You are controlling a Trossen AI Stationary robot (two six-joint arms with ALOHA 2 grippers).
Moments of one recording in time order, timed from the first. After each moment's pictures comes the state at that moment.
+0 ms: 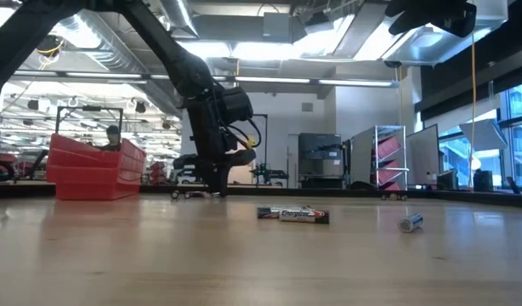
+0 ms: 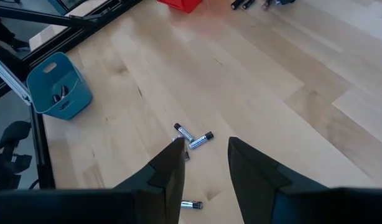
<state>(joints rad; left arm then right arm) 0.53 2.03 1.24 -0.43 -0.21 -0.57 0.52 1.23 1.07 -0.70 0.55 0.99</state>
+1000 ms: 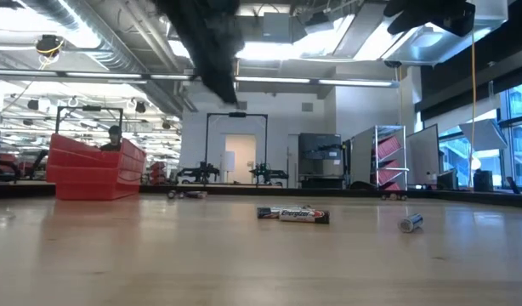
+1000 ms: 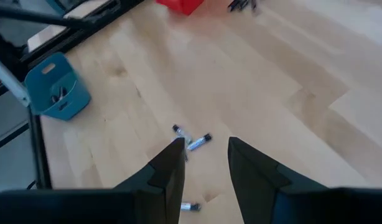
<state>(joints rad) 0.37 1.56 1.36 -0.67 -0.26 -0.04 0.52 1.23 1.07 -0.70 0.58 0.99</state>
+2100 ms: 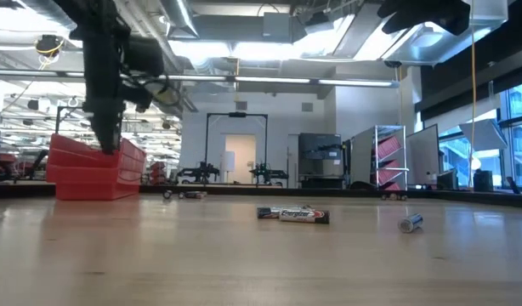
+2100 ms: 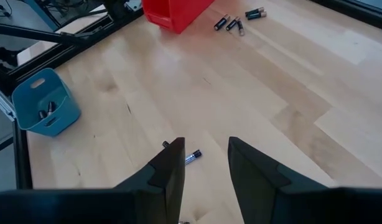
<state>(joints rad) 0.65 1.21 0.81 -0.99 -0.25 0.17 0.52 1.23 1.07 -0.70 0.64 0.96</state>
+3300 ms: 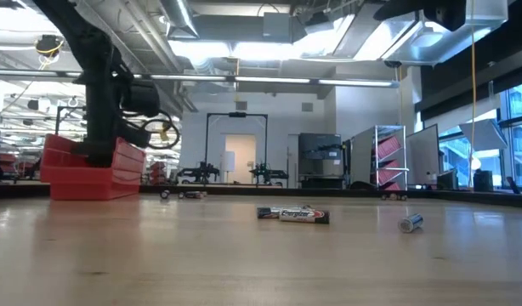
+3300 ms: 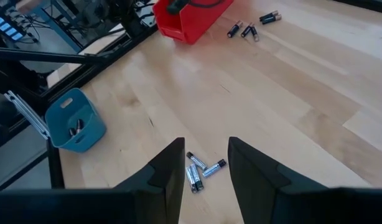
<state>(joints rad) 0.84 1.38 0.65 -0.67 -0.14 0.60 0.52 1.23 1.07 -0.60 0.64 1.00</state>
